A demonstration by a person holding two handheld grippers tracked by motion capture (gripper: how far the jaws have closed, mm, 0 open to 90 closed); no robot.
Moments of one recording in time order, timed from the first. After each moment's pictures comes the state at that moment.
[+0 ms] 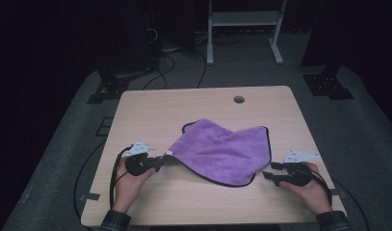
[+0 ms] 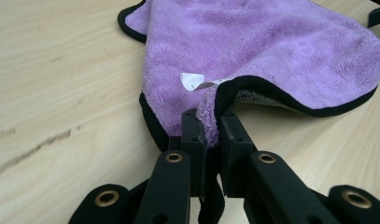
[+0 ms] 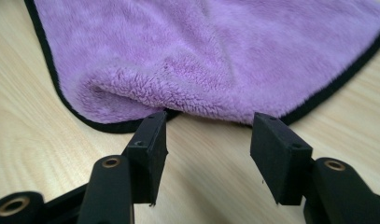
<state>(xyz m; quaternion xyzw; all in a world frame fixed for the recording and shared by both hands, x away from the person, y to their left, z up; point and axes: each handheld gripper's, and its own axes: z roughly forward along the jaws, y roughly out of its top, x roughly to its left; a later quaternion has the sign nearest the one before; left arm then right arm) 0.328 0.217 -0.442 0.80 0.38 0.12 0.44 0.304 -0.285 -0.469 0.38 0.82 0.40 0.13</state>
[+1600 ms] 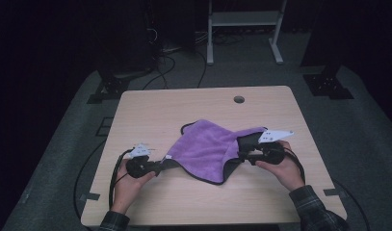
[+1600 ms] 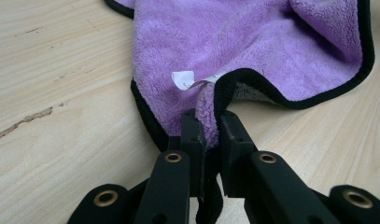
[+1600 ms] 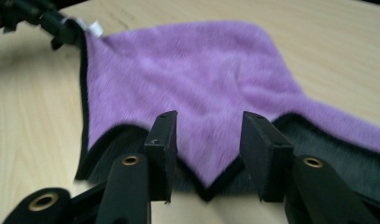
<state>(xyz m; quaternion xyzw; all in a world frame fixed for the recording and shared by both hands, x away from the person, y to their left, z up) 0.331 0.217 -0.452 0.82 0.38 0.09 0.42 0.355 -0.222 -0.435 0.30 0.82 0.47 0.11</state>
